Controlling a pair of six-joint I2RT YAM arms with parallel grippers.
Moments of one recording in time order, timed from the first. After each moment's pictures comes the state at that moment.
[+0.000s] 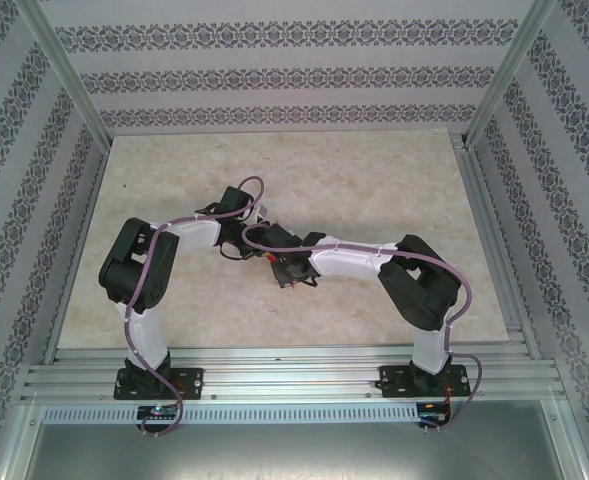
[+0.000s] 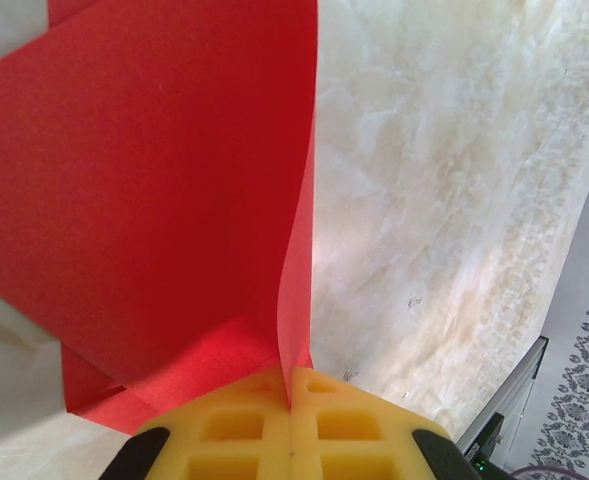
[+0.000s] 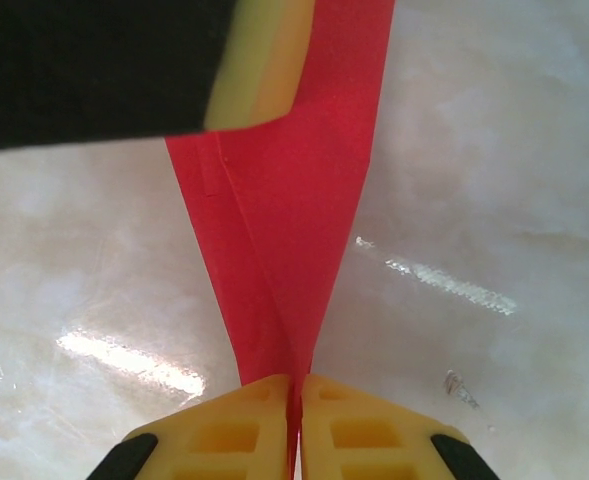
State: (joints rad) left arm -0.41 1.90 1.10 -0.25 0.66 -0.72; right arm 0.91 1.90 1.22 -0.56 0.16 0.47
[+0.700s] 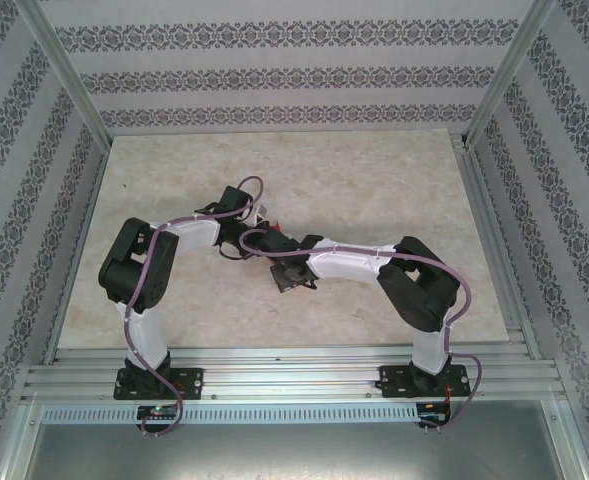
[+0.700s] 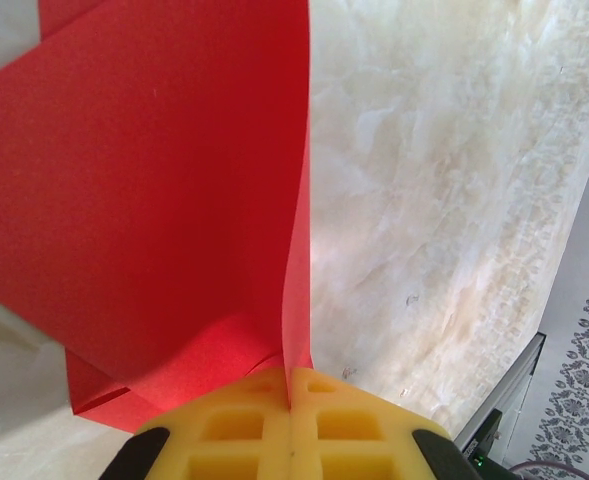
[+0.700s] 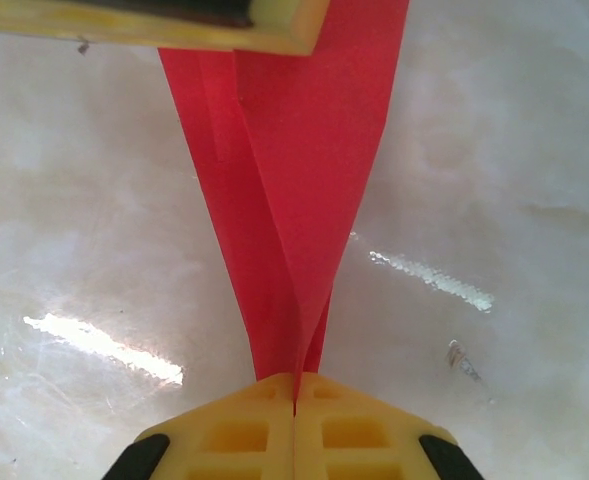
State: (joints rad) left arm -0.41 1.90 1.10 -0.25 0.67 -0.71; right arm 0.94 1.90 1.22 -0.60 0.19 0.45
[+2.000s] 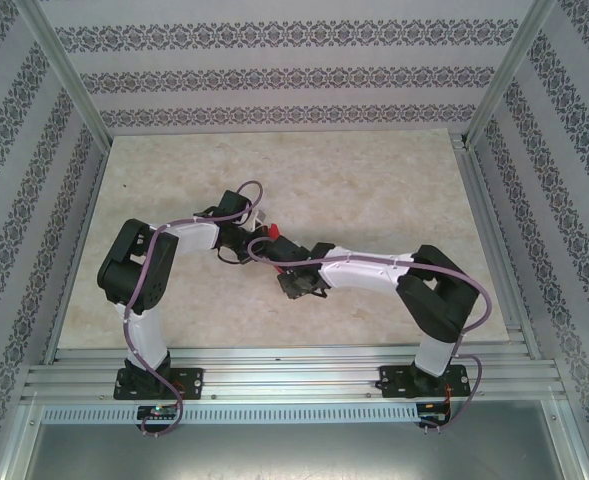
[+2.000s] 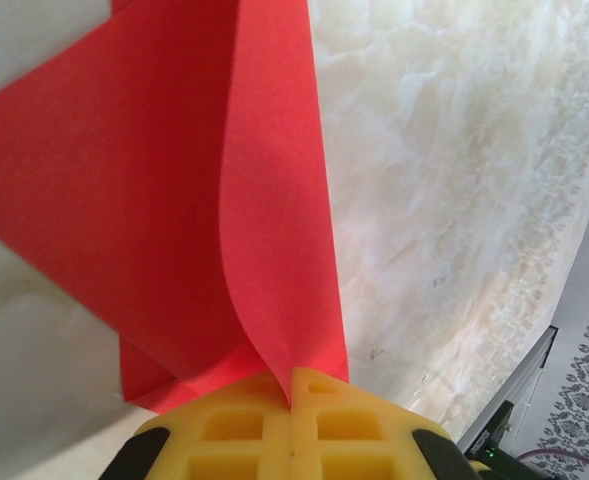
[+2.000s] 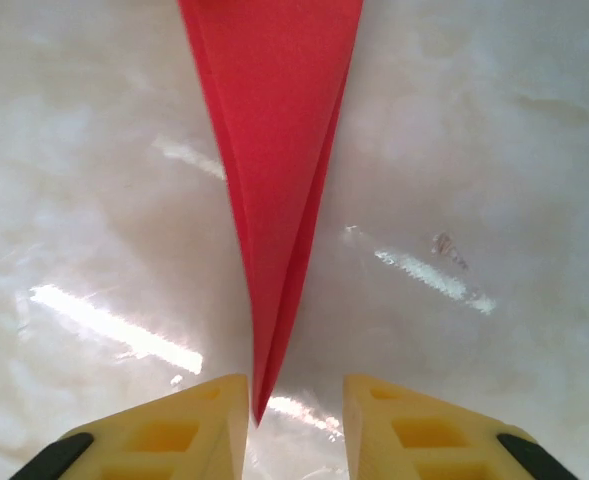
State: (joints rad) left arm -0.41 1.89 1.06 -0.25 0.67 -0.70; right arm 0.95 1.75 1.08 -0.57 0.14 0.45
